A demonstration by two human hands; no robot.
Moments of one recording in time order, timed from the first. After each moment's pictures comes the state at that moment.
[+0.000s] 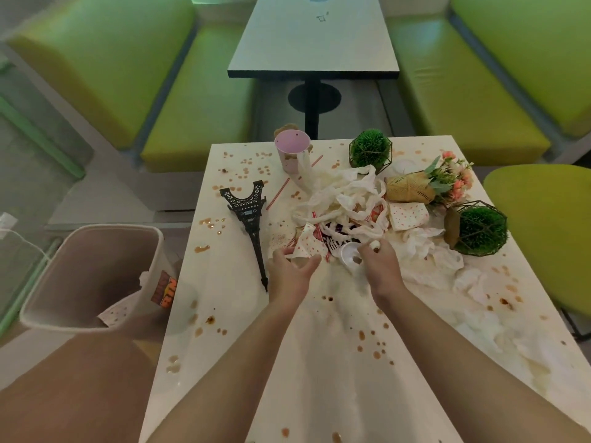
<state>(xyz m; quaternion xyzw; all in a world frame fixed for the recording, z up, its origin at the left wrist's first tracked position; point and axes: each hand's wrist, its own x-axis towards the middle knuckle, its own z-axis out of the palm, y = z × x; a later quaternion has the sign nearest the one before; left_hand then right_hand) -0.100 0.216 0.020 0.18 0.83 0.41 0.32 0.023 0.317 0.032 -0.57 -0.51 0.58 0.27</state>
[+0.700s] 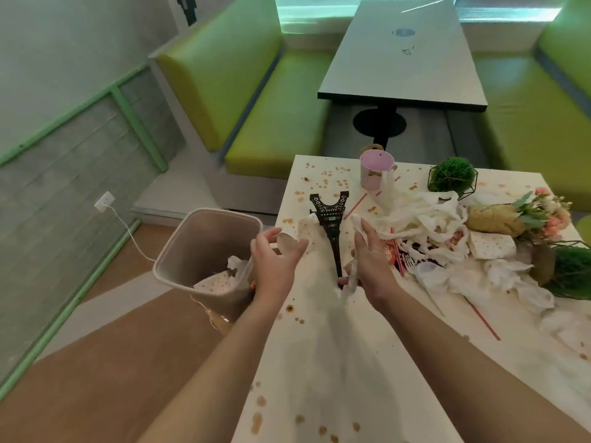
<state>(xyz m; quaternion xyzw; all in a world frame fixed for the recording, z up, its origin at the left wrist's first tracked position) -0.208 0.085 0.082 0.15 0.80 0.56 0.14 -0.096 0.208 0.086 -0.41 -0.55 0.70 0.22</state>
